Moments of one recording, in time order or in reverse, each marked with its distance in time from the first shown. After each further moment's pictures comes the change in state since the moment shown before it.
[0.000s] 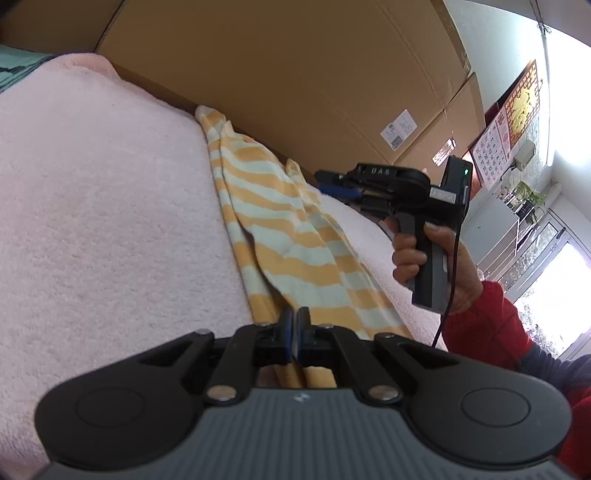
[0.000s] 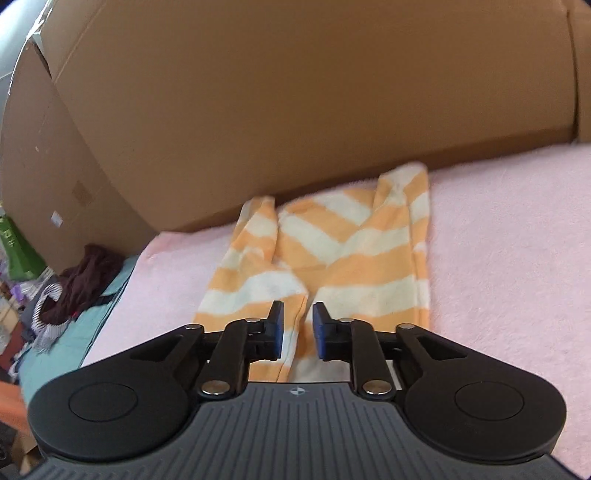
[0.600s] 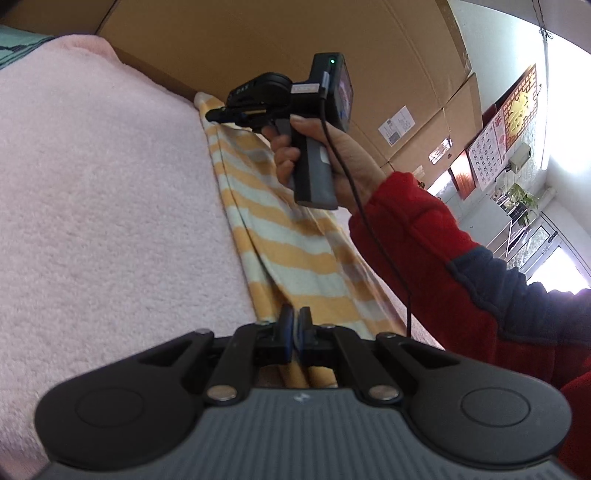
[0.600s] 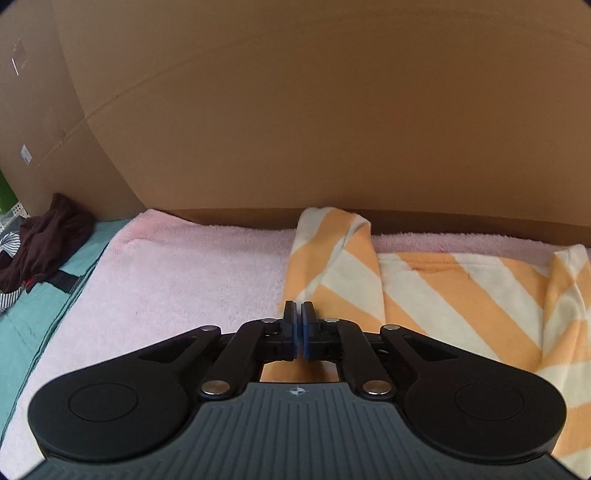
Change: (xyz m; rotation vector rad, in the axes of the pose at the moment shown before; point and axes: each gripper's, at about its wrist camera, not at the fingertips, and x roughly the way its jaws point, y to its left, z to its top) left arm 0.004 0.007 -0.005 -0.038 0.015 -0.040; right arm 0.161 0.072 0.042 -0.152 0.137 -0.076
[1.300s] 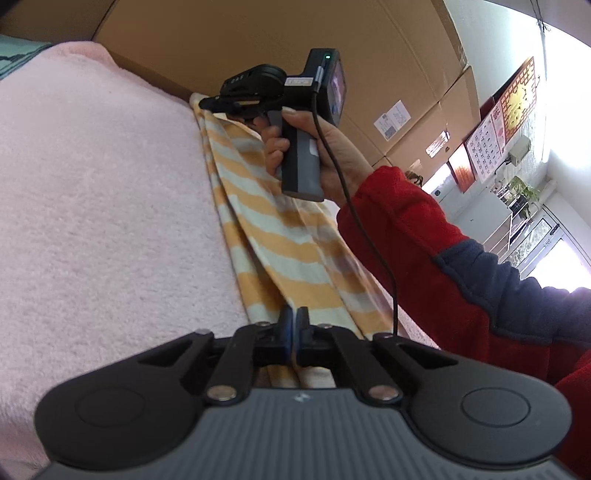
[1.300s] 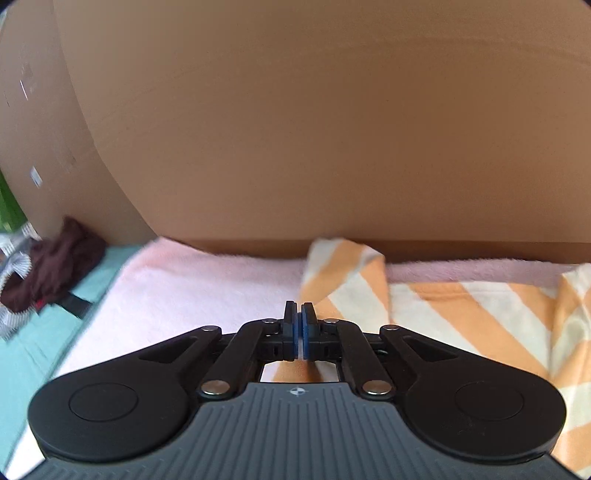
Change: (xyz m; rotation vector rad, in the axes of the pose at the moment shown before) left arm -0.010 -0.018 -0.007 0.019 0.013 0.033; right arm -0.005 -0.001 0.003 0.032 -0.032 0.068
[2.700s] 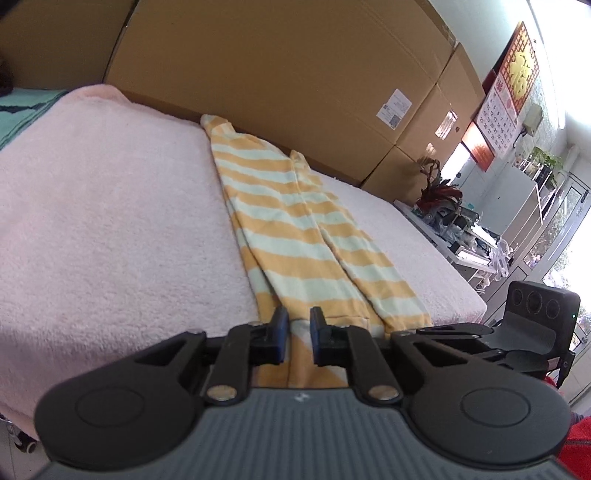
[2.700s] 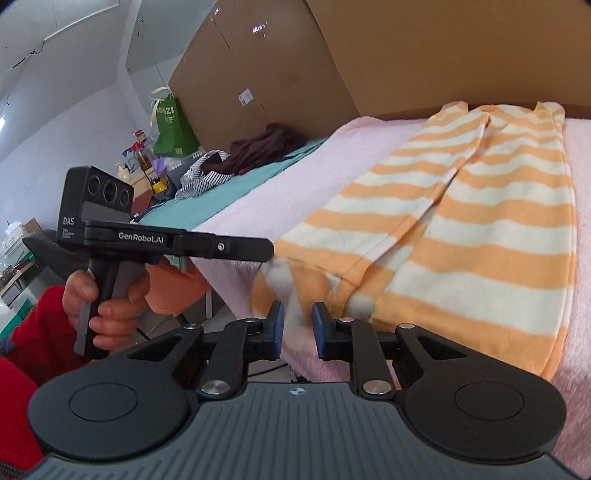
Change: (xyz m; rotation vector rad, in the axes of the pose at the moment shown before) left arm -0.028 -0.037 -0.030 0.126 -0.036 0.125; right arm -0.252 0.014 -0.254 -0.143 -0.007 0.428
